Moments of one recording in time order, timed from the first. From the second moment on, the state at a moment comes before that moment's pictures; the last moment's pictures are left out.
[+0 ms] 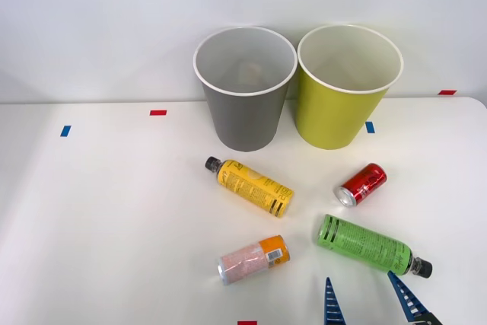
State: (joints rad) arm 0.95 -0.14 0.33 -1.97 0.12 -0.44 1.50
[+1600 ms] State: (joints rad) arm 0.95 -0.14 0.33 -1.97 0.12 -0.44 1.50
